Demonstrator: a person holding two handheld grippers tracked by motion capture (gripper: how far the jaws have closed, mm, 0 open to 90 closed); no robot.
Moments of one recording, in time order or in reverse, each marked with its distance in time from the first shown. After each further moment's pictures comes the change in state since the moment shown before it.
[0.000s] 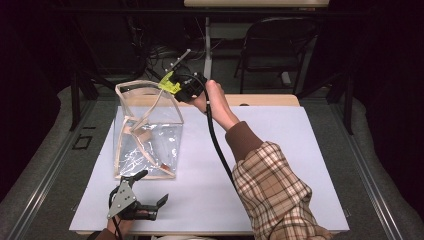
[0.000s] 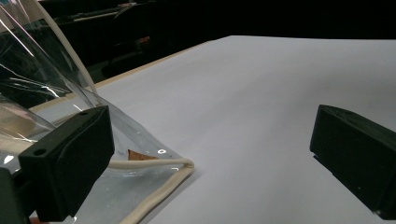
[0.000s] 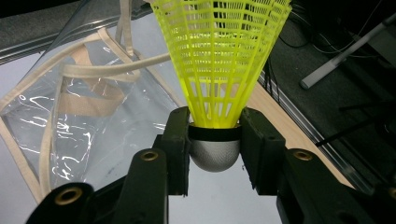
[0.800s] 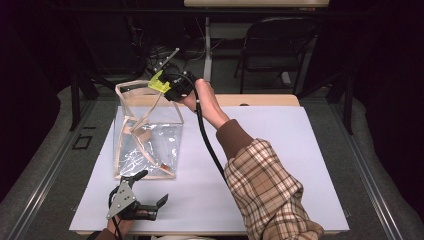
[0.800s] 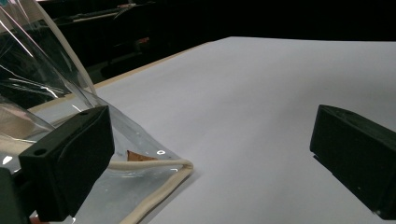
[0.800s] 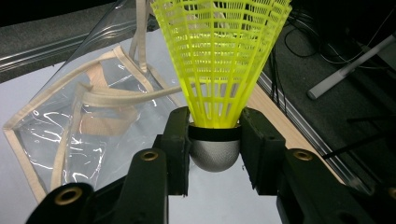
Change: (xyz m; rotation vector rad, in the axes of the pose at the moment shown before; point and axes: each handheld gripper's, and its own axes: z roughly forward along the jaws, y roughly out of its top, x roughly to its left) left arm 0.000 0.000 0.000 -0.003 -0.004 -0.002; right arm 0.013 0.018 0.012 -0.020 0.024 -0.017
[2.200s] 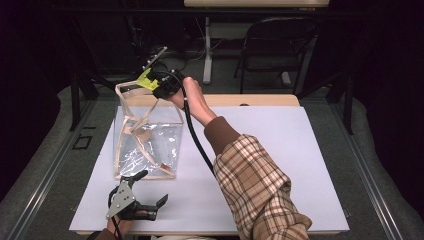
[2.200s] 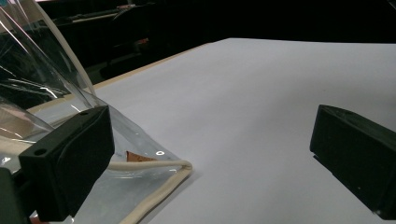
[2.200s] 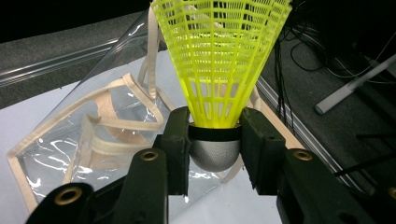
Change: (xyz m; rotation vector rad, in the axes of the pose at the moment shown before) left arm 0.000 0.000 -0.001 -0.006 -0.004 -0.004; right arm 0.011 0.021 0.023 -0.048 0.024 0.000
